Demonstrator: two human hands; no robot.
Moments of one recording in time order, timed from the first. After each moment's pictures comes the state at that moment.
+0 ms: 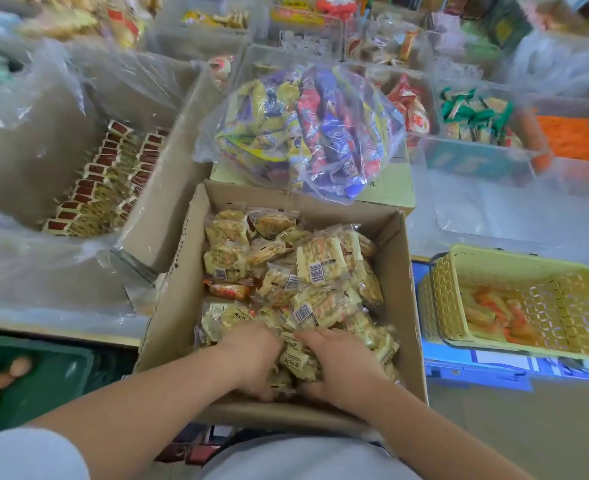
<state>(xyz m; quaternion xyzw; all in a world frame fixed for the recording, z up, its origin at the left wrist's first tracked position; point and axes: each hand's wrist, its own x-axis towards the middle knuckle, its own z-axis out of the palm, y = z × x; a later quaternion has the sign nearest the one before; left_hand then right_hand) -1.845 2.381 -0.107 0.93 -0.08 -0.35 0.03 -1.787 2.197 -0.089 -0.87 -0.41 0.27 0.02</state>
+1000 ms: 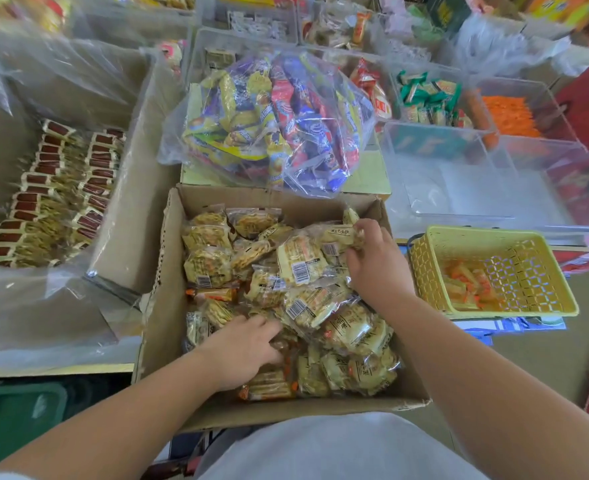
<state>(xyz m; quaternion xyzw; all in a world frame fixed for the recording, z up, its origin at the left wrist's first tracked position) -1.843 2.421 -0.133 0.93 -0.26 -0.24 0.05 -1.689 2.207 -0.061 -0.96 -0.15 0.02 0.22</state>
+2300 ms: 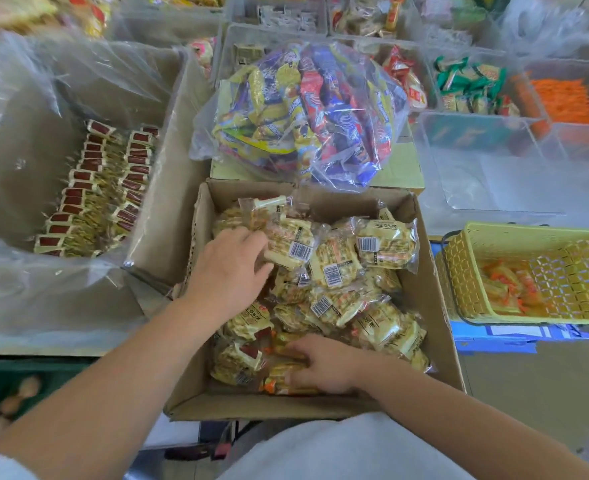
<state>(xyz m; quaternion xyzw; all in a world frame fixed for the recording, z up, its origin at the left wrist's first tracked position) -1.807 2.476 -0.066 0.98 0.06 0.05 0.17 -1.792 2.259 -0.112 -0.78 -0.33 0.52 0.13</state>
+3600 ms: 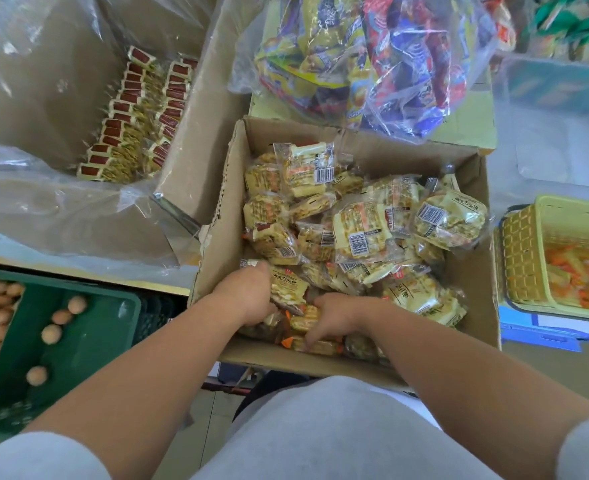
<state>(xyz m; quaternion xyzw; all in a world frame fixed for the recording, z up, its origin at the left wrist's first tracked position) -1.867 2.455 -0.136 0.89 0.21 -0.35 0.17 -1.775 2.283 -0.175 -0.75 -0.27 0.61 0.03</state>
